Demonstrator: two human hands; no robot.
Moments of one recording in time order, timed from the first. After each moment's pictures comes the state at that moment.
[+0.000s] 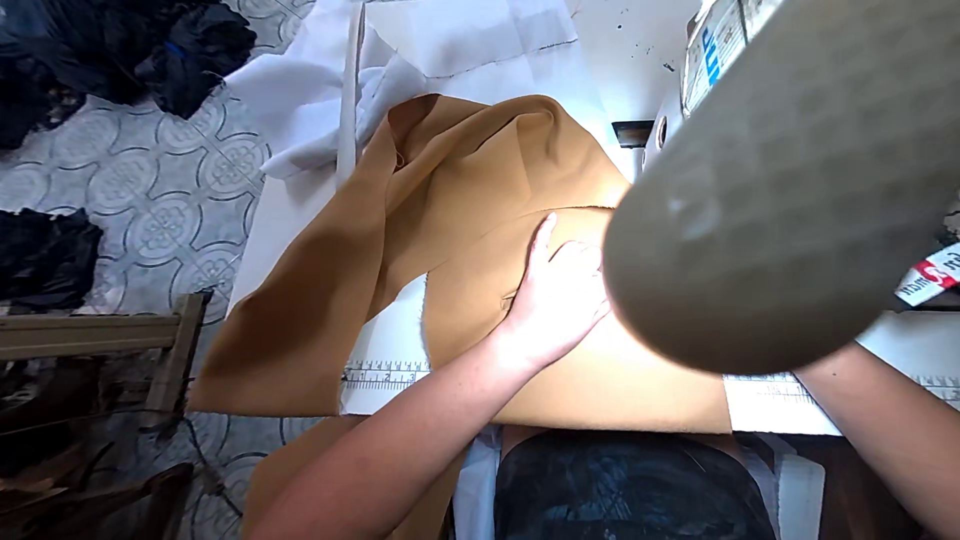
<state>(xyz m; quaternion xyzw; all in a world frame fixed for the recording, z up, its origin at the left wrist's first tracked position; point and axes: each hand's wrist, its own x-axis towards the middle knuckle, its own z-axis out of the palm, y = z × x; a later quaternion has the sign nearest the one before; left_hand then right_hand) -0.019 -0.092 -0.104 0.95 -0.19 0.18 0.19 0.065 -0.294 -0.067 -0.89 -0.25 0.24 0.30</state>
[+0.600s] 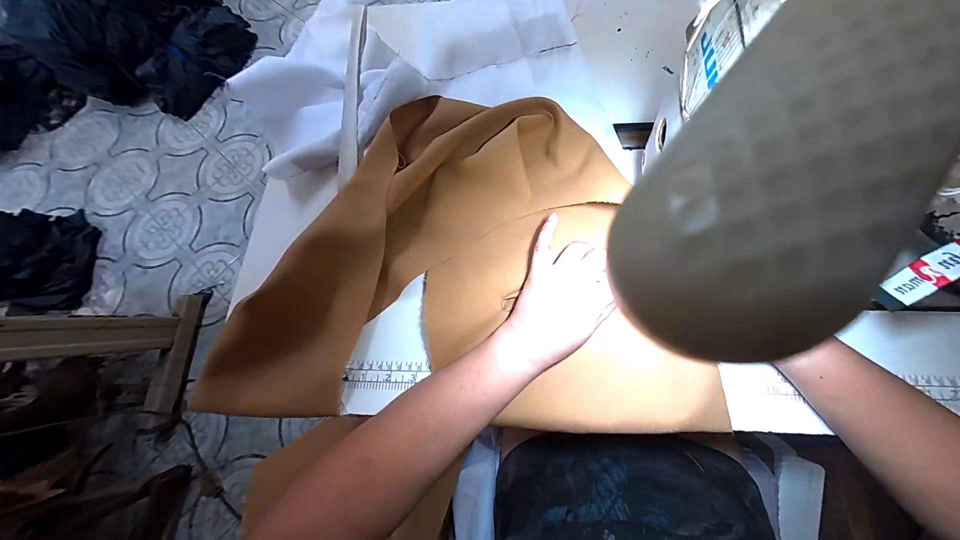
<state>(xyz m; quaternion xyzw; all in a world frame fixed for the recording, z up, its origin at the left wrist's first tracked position) -0.019 -0.093 -0.100 0.95 -0.20 0.18 0.17 0.058 -0.291 -0.076 -0.85 -0.22 0.17 0.44</state>
